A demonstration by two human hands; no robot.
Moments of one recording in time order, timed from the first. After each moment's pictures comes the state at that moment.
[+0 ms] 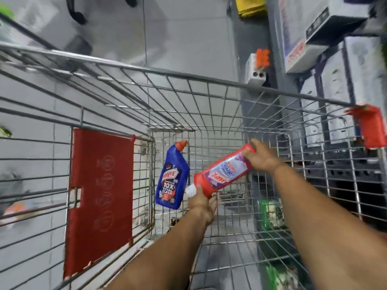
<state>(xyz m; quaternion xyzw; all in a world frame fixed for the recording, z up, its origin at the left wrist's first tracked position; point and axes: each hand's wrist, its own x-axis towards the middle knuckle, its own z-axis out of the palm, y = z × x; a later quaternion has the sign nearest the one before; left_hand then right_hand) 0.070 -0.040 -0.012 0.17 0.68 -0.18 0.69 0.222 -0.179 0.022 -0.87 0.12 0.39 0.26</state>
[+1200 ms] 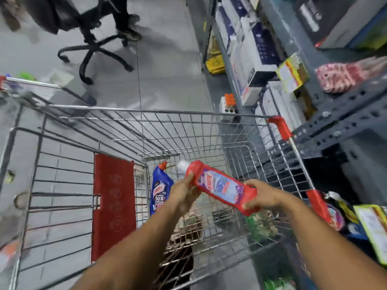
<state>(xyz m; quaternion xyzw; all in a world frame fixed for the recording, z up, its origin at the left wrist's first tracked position) 0.061 -0.003 0.090 0.31 0.39 -0.20 0.84 0.094 -0.253 0.143 -0.79 0.12 0.48 0.37</state>
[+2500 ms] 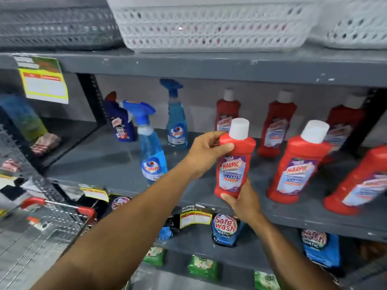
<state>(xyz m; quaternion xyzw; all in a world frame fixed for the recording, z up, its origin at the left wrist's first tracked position) -0.296 -0.468 0.448 0.51 -0.47 -0.41 0.59 -0.437 -0.518 0.294 -0.72 0.46 -0.35 0.39</state>
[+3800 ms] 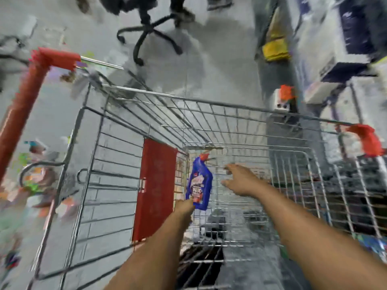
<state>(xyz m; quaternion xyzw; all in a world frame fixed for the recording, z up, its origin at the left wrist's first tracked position) -0.005 0.082 0.053 0.52 0.60 -0.23 0.56 0.131 -0.067 0.117 -0.88 -0.15 0.40 0.20</state>
